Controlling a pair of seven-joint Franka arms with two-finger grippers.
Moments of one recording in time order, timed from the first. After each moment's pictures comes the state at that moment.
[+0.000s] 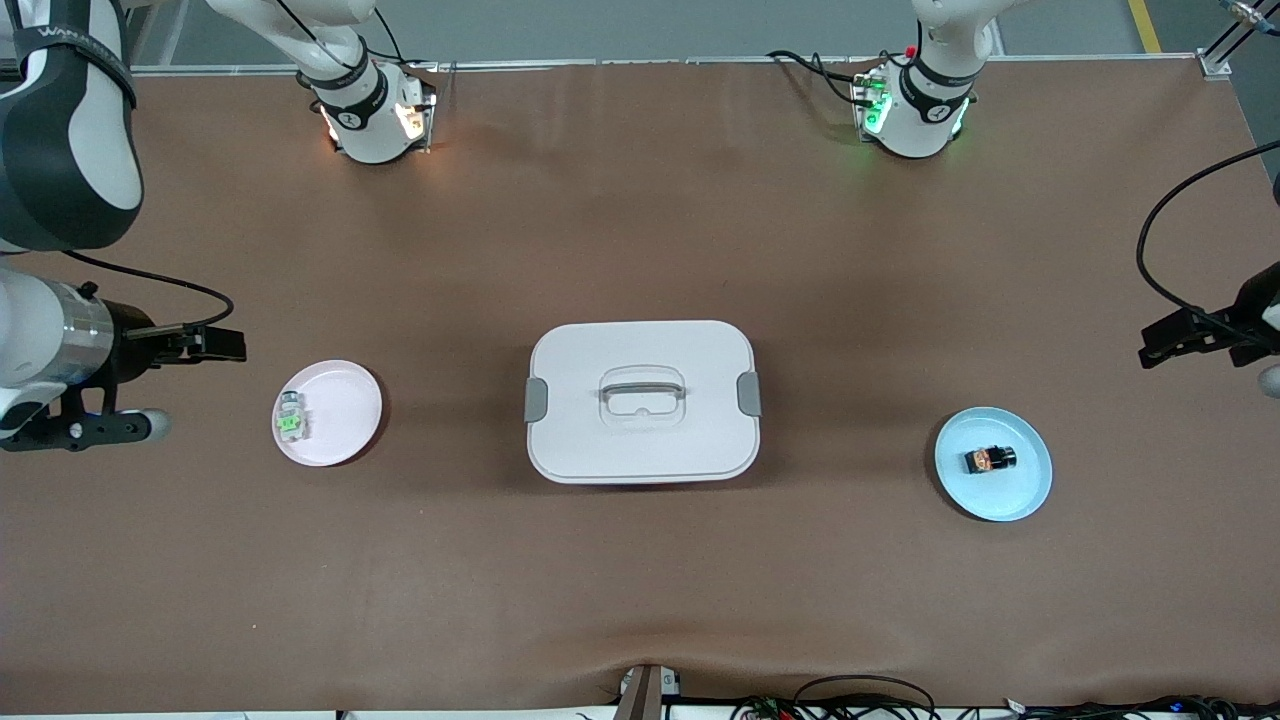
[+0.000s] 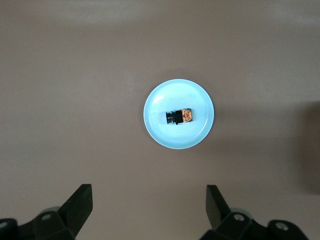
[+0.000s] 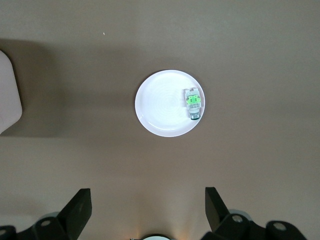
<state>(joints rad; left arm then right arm) 0.38 0.17 -0.35 -1.52 0.11 1.75 0.04 -0.08 0.51 0.25 -1.00 -0.13 1.24 0.06</state>
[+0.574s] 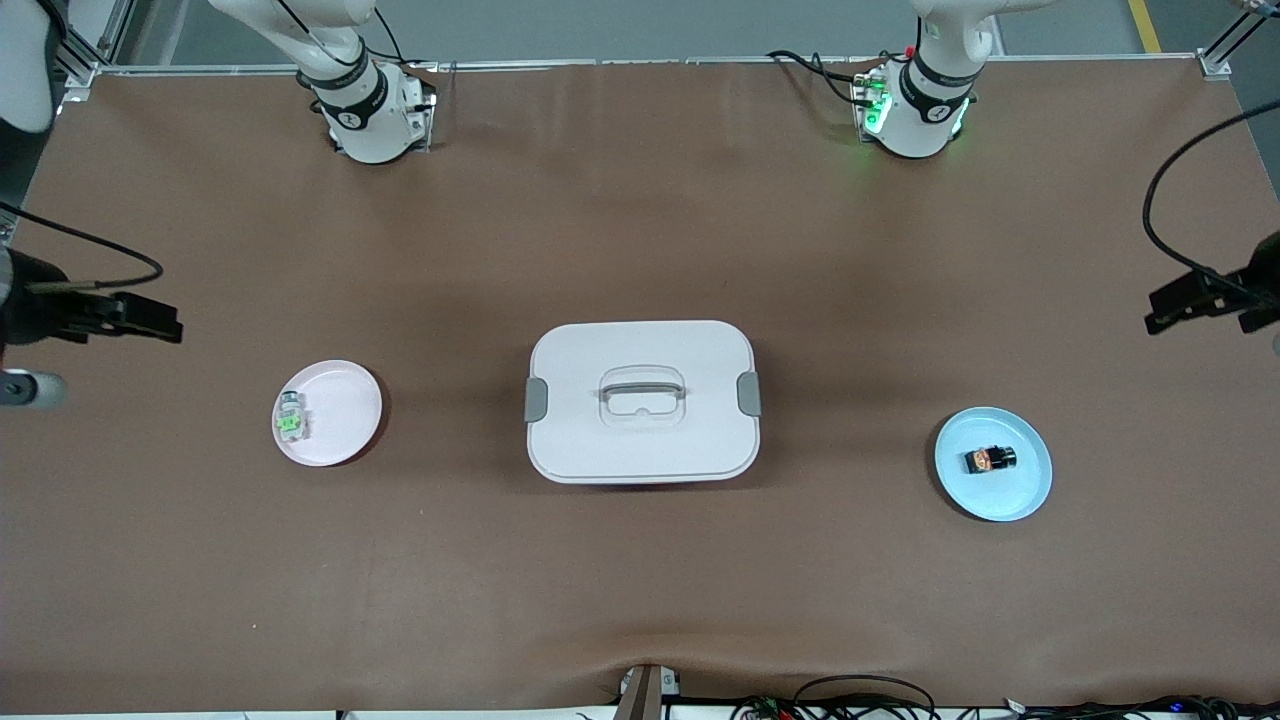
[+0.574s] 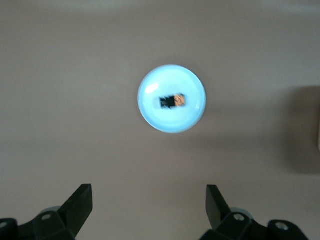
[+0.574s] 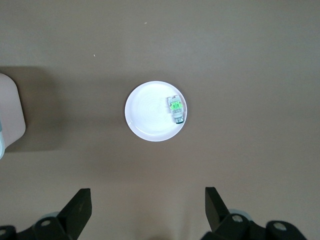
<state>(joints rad) 0.05 0.10 -0.01 -1.51 0.02 1.62 0.06 -0.13 0.40 0.25 -0.99 -0.14 1.24 0.07</state>
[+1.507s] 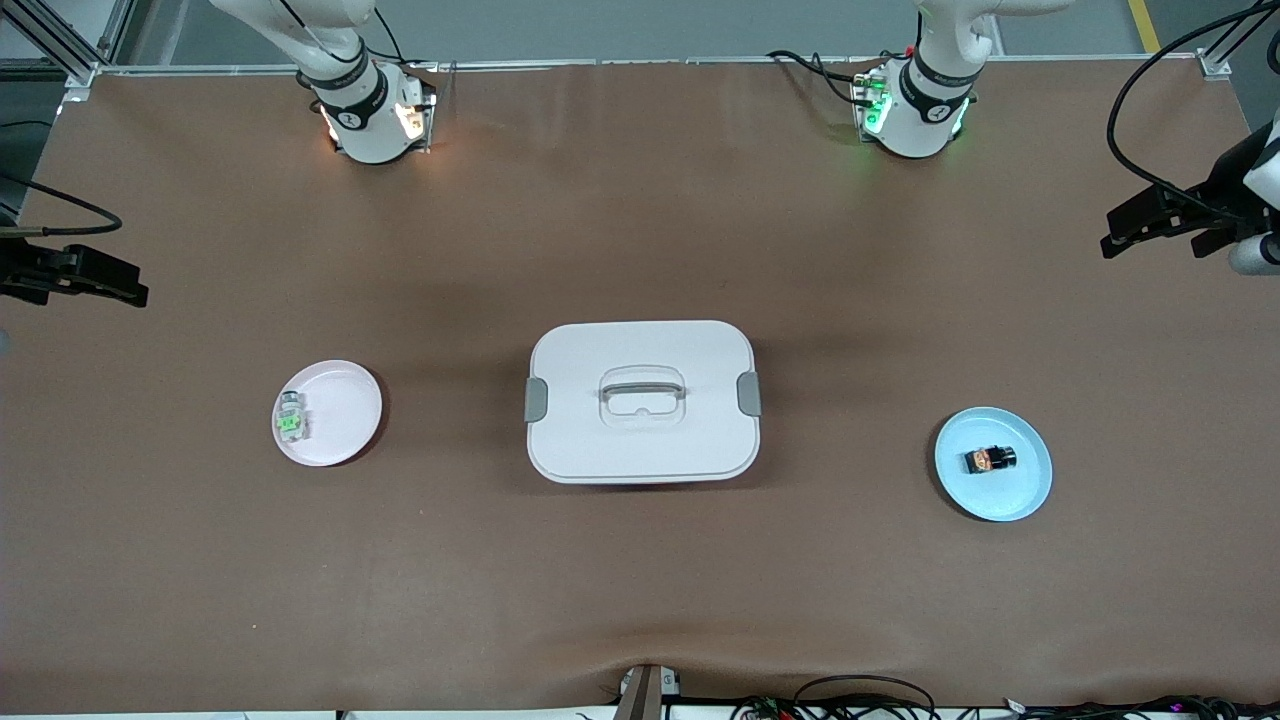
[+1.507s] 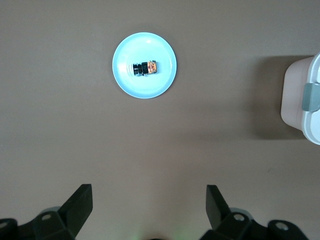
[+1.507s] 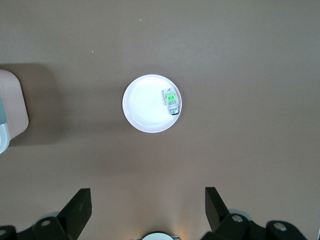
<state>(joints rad) -0.05 -0.03 0.04 -1.58 -0.02 1.52 -0.02 -0.16 0.35 0.26 -1.00 -0.13 1.19 0.07</state>
